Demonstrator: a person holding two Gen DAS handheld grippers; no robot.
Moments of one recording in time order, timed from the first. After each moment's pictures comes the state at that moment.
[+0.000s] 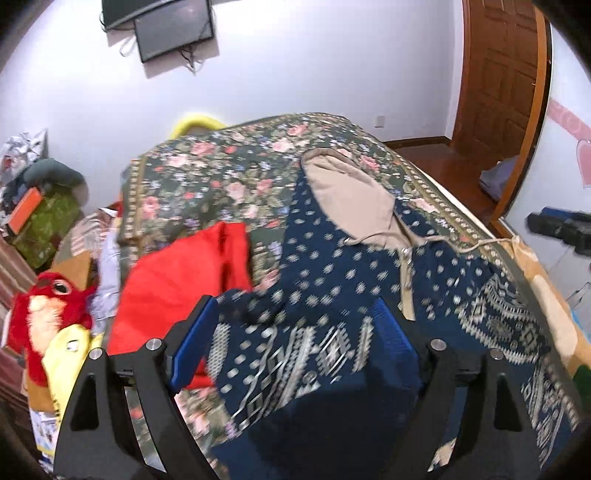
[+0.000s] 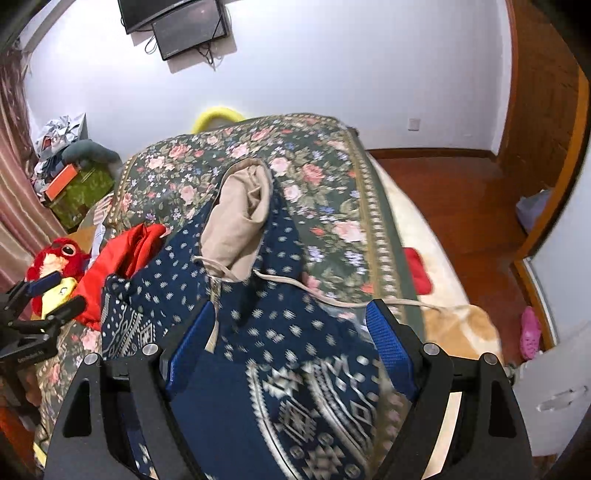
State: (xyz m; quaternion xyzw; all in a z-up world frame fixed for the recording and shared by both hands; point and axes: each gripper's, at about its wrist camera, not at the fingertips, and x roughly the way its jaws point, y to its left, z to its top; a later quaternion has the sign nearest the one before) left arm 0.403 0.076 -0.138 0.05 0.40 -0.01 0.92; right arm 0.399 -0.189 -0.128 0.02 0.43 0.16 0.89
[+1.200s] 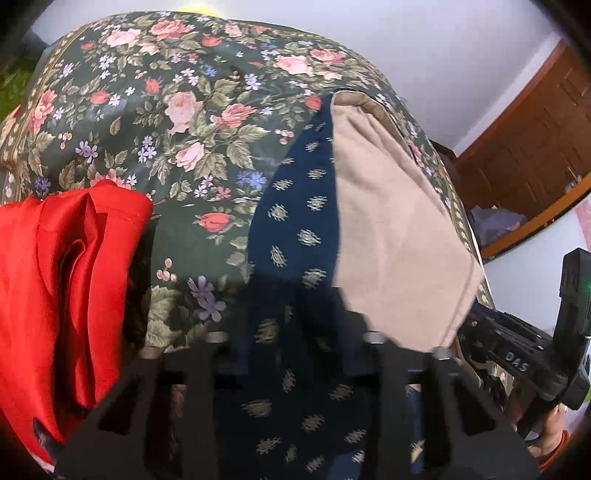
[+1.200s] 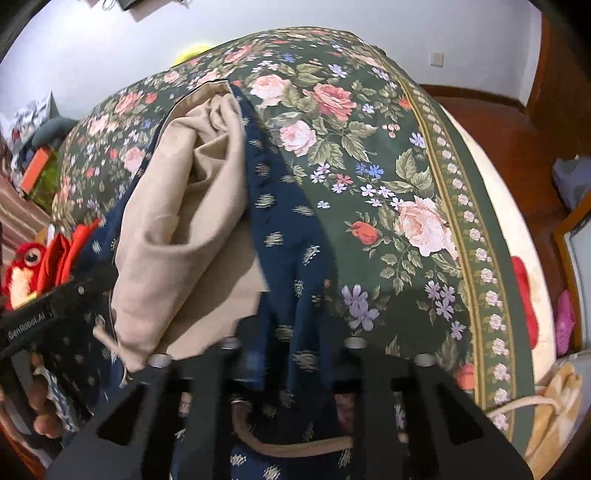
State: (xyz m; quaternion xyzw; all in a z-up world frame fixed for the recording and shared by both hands) left arm 0.588 0.099 -0.255 -0.15 0.51 -0.03 0.85; right arm 0.536 -0.134 -0.243 0.03 0.53 0.17 0.83
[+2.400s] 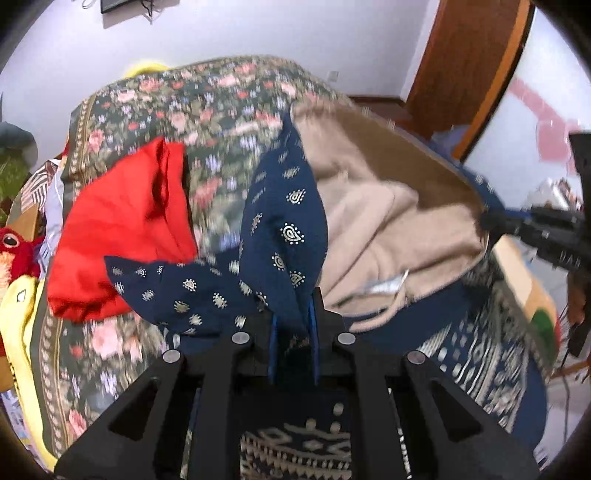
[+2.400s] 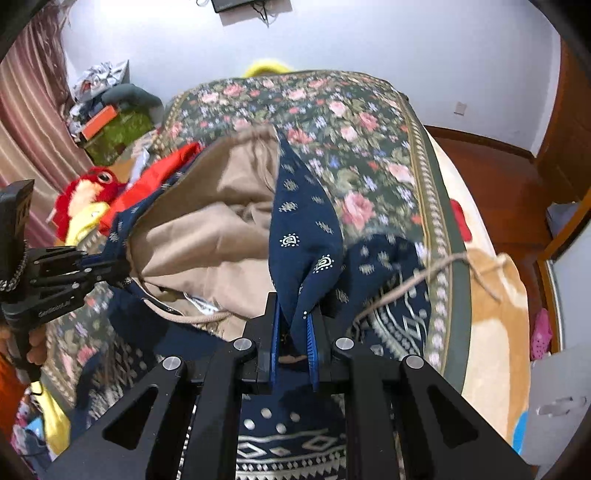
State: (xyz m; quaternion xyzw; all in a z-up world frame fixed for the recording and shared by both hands) left arm 0.339 0.067 -0.190 0.01 0.49 -0.10 0.87; right arm 0.333 -0.166 -0.167 -0.04 0.47 0.23 0.85
